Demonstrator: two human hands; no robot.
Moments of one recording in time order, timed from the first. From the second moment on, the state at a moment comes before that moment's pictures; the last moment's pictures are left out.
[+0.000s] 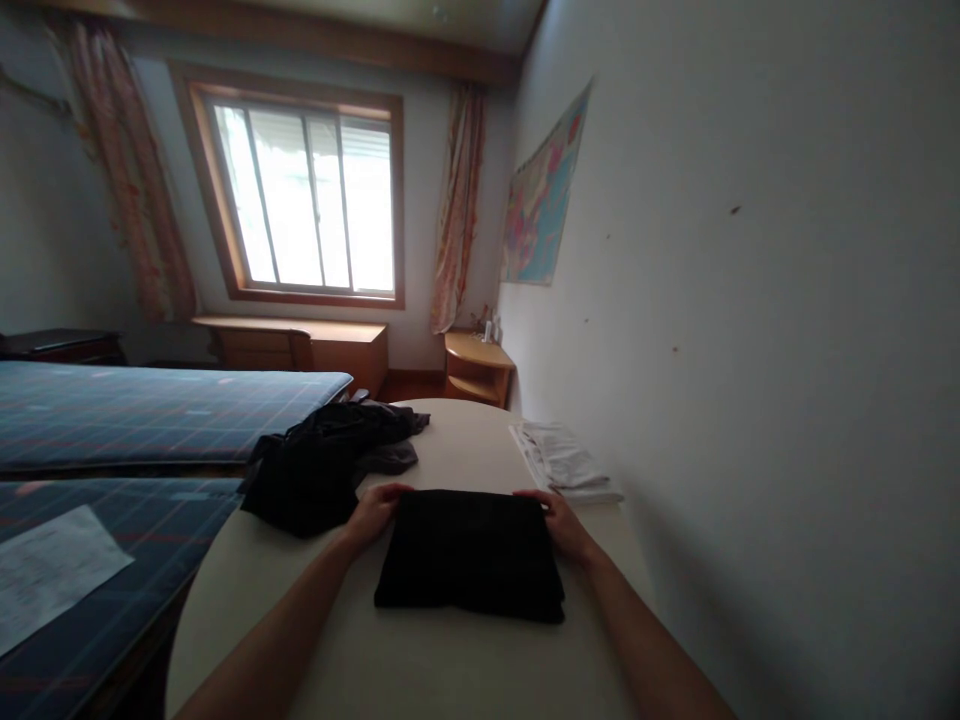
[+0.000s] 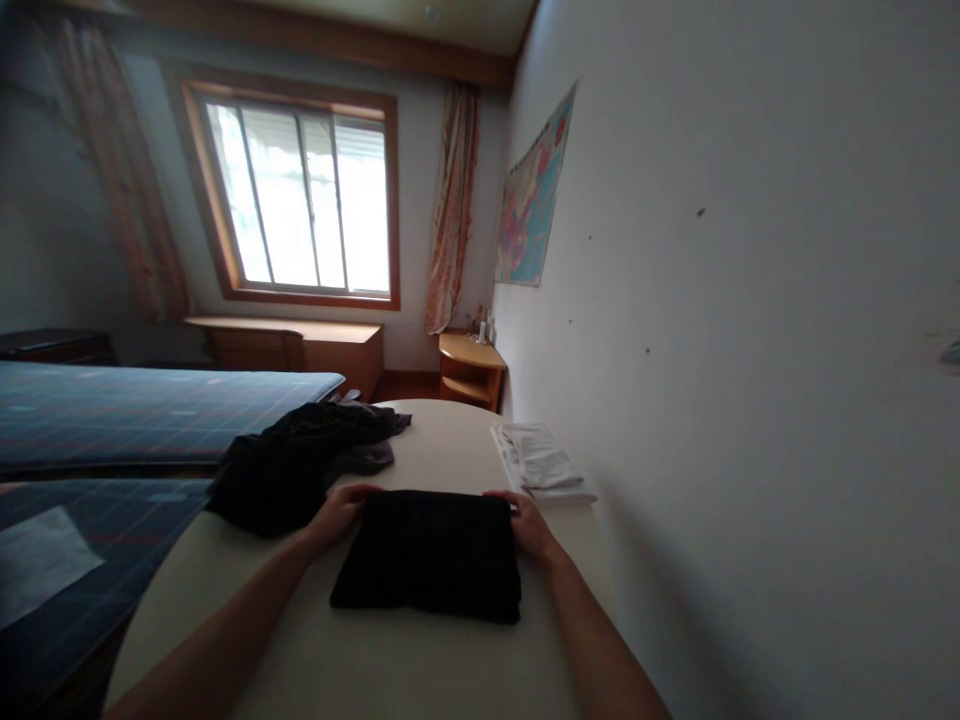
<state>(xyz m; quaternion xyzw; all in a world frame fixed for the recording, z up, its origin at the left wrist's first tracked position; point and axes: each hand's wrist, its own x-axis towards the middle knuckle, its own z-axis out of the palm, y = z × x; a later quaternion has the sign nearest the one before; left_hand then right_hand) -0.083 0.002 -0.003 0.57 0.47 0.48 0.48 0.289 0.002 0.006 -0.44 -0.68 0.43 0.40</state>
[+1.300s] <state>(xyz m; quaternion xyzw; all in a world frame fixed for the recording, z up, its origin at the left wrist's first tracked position) 0.010 -0.051 0.000 0.81 0.56 0.18 0.03 0.201 -0.059 0.026 -0.55 -0.83 0.06 0.08</state>
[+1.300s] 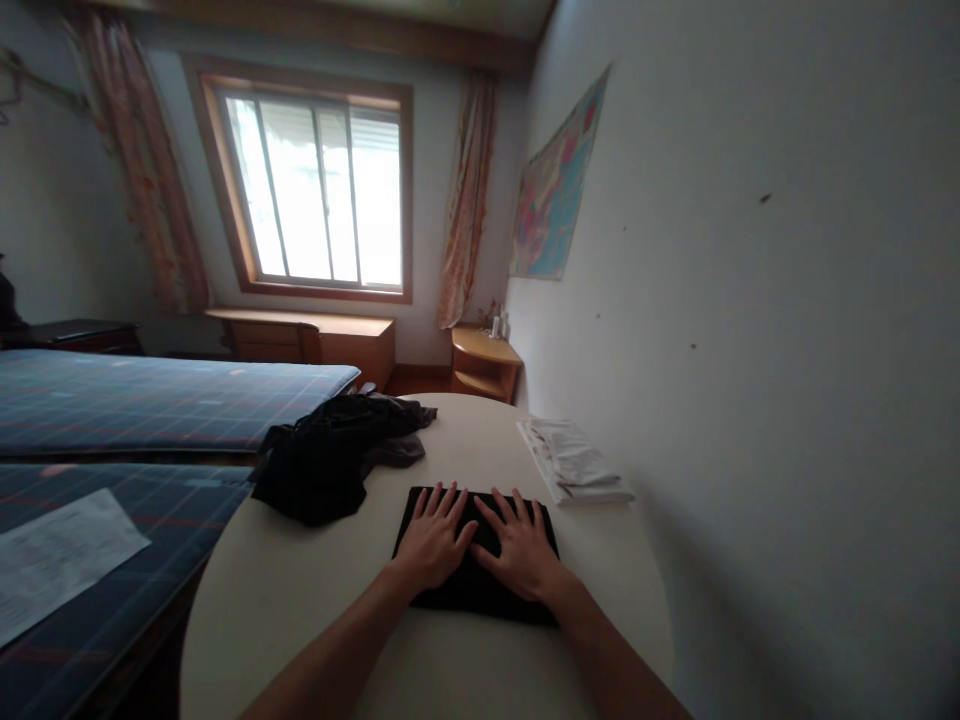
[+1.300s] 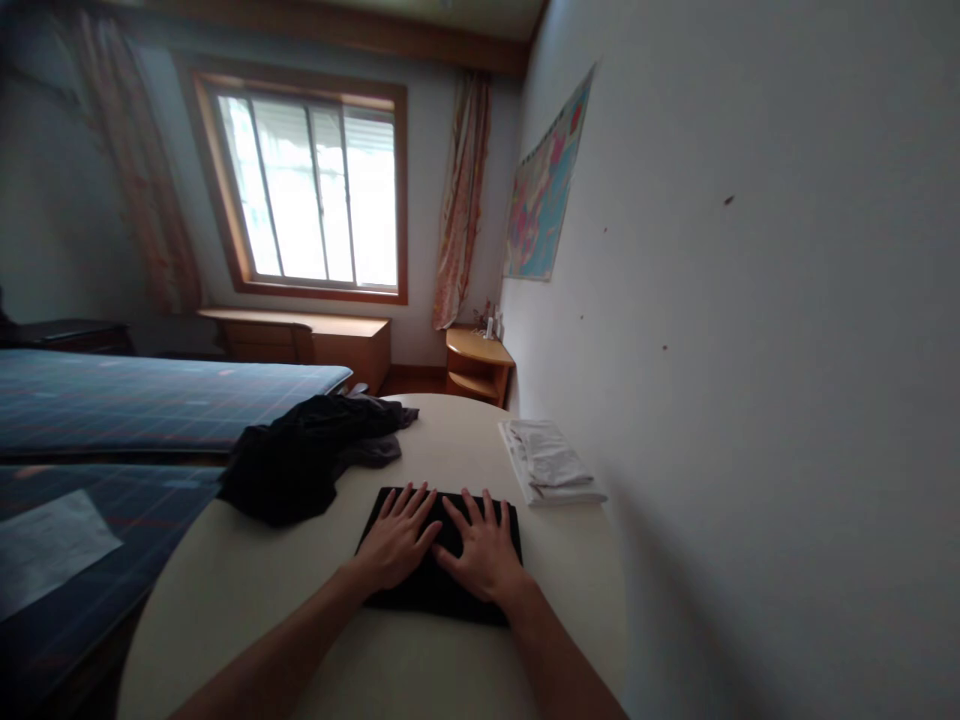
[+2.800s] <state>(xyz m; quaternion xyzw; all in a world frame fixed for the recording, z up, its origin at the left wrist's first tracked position) -0.055 -0.017 0.016 0.56 0.48 0.51 0.44 0.189 0.029 0.077 -0.48 -0.83 0.29 0.04</state>
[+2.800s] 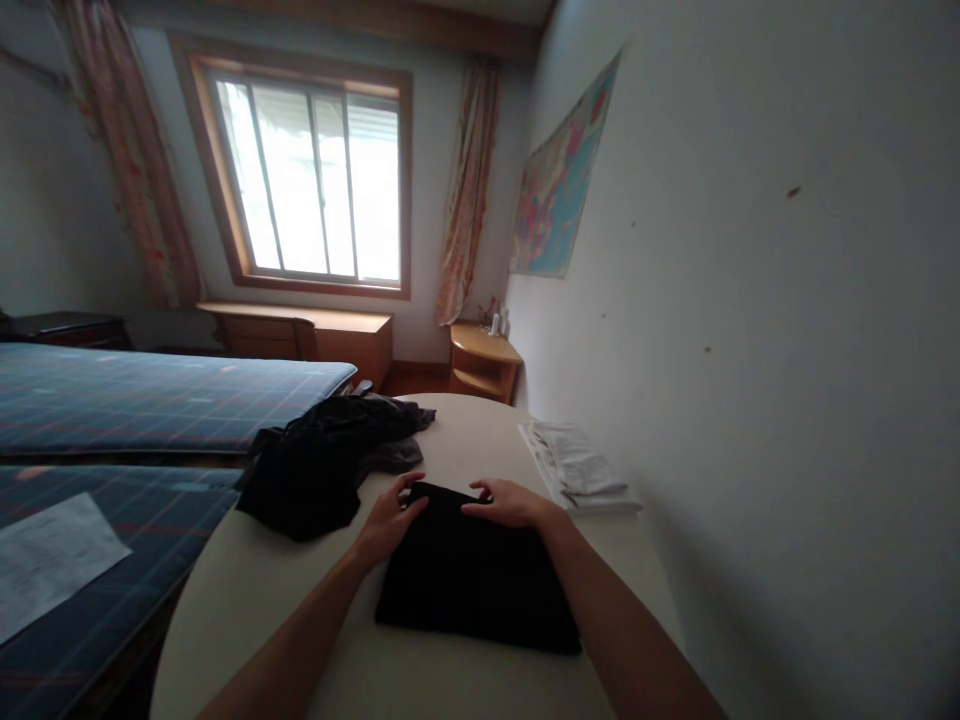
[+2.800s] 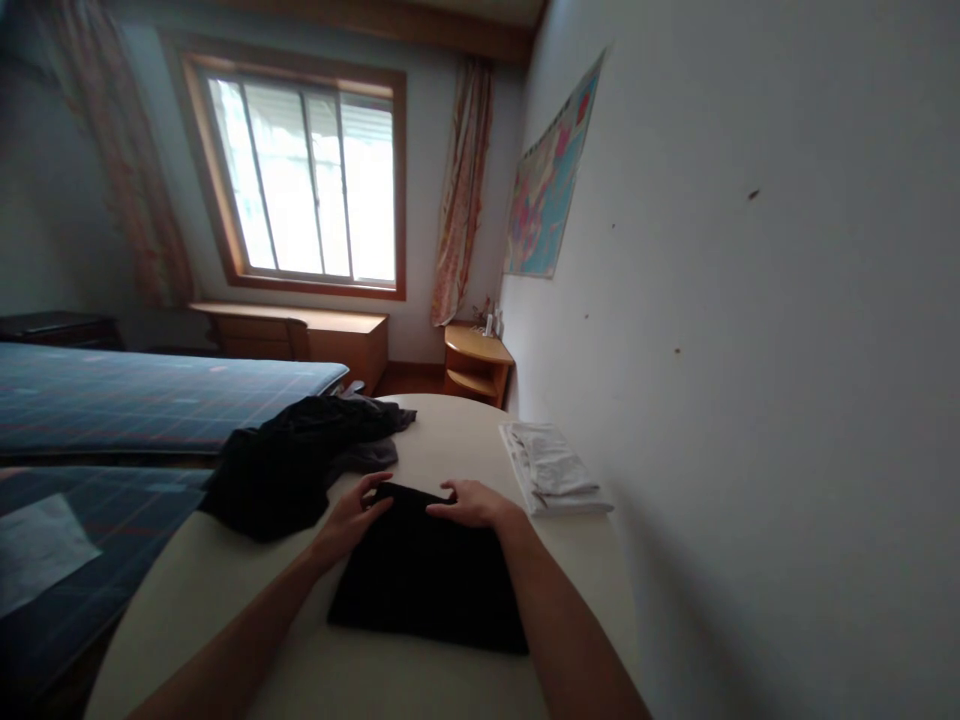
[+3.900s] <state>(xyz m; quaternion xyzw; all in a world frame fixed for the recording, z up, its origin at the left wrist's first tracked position) -0.046 -0.004 -0.032 0.75 0.60 0.27 0.06 0.353 0.137 0.164 -0.64 -0.69 0.19 0.29</state>
